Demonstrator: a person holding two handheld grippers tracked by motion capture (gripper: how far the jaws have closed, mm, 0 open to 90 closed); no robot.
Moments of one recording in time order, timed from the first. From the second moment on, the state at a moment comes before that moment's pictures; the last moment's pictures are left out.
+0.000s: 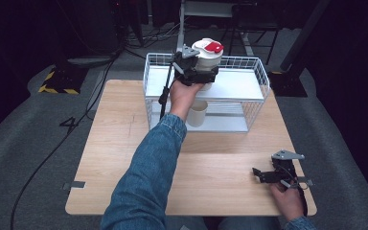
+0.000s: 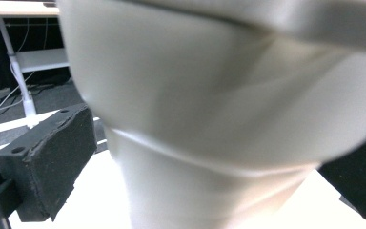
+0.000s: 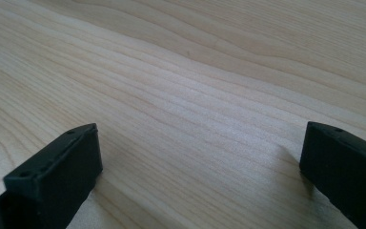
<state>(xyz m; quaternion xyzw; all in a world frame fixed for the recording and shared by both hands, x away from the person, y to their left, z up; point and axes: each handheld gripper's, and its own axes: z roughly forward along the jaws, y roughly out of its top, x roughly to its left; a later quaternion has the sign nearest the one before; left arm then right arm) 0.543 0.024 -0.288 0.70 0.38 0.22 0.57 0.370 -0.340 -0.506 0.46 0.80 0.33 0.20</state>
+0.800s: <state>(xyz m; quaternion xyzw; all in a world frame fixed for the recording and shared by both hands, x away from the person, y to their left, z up) 0.480 0.054 -0.264 0.71 0.33 0.22 0.58 0.370 -0.341 -0.506 0.46 0.80 0.33 0.20</state>
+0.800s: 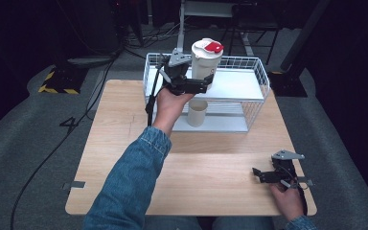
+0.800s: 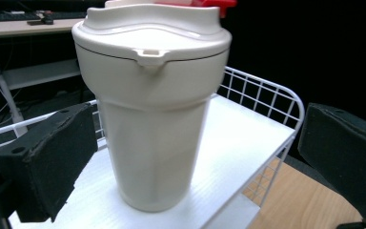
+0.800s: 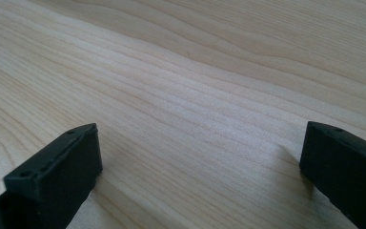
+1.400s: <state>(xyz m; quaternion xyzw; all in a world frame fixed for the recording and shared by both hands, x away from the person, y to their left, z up) 0.427 0.084 -0.262 0.72 0.33 0.23 0.57 0.370 -0.341 -0.506 0.46 0.80 0.33 0.20</state>
